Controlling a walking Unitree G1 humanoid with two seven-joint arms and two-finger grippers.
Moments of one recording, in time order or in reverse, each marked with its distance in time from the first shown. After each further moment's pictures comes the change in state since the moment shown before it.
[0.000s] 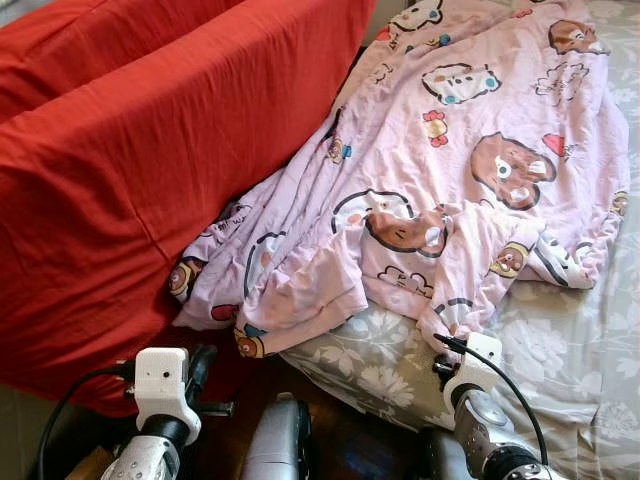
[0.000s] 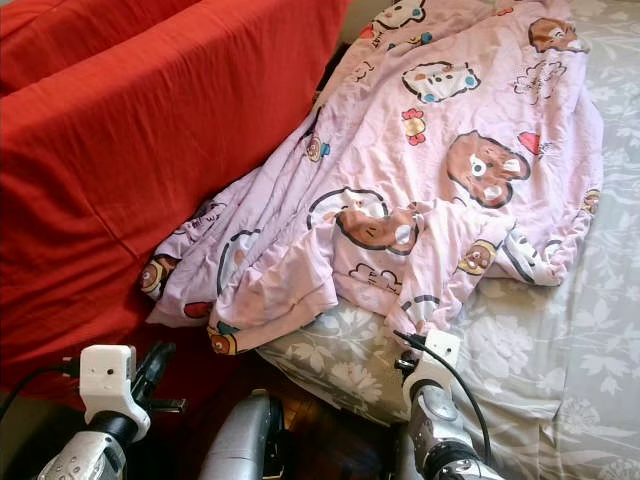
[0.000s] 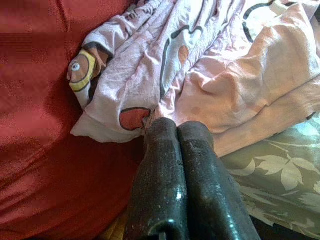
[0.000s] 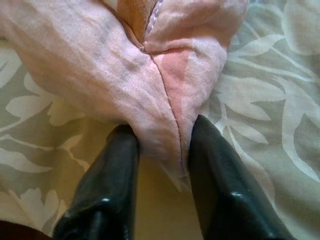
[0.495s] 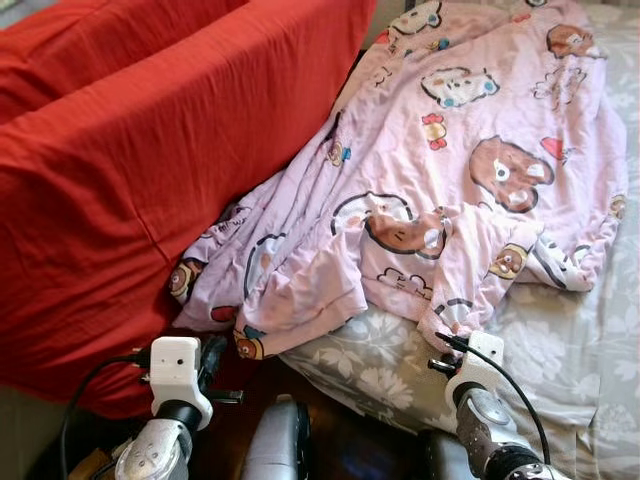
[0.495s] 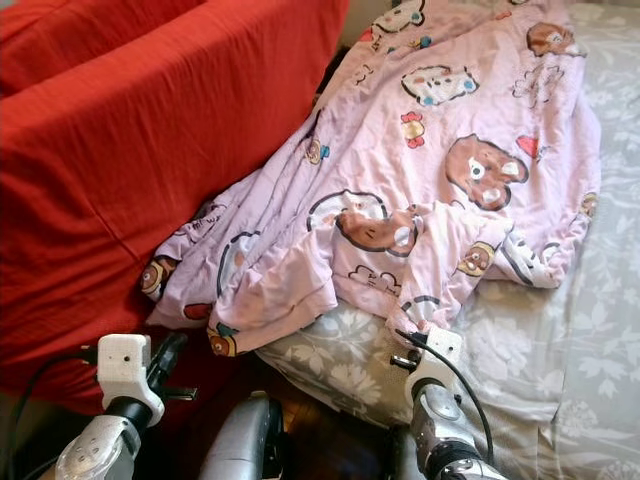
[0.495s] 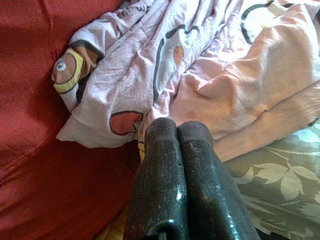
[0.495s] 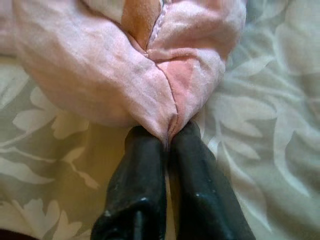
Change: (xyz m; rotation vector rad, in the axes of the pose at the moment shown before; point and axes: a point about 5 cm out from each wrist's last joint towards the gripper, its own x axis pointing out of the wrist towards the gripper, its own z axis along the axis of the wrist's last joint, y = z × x) left arm 0.023 -0.003 -0.011 -0.017 0.014 -0.009; right arm 0.001 -0.003 0.004 -0.007 -0.013 0.003
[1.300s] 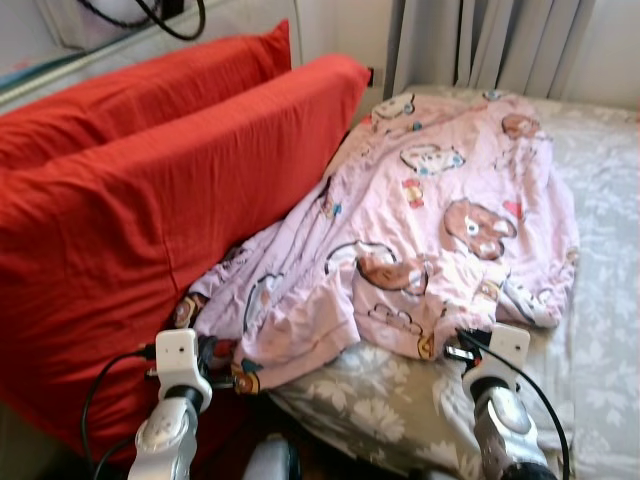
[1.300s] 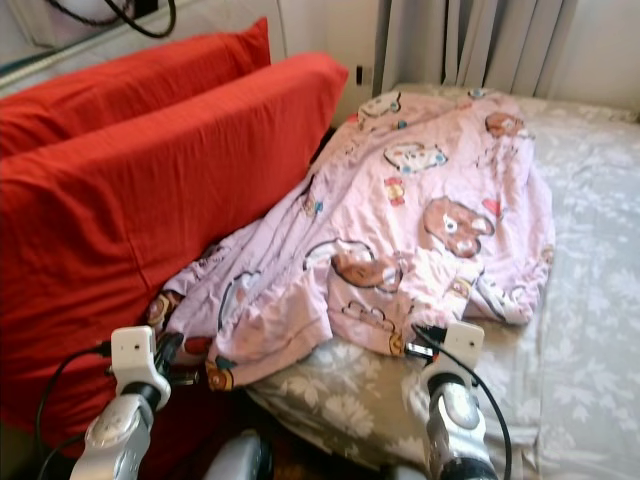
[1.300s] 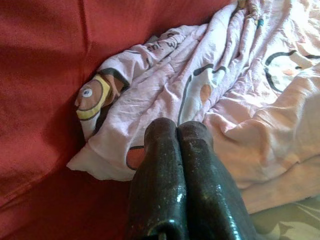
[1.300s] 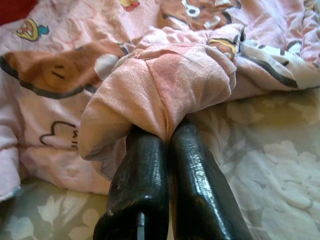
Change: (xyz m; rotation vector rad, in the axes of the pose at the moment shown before) left arm 0.050 0.022 -0.040 -0.051 0.051 0.115; right arm -0.008 -0.012 0.022 -0.008 -0.269 0.069
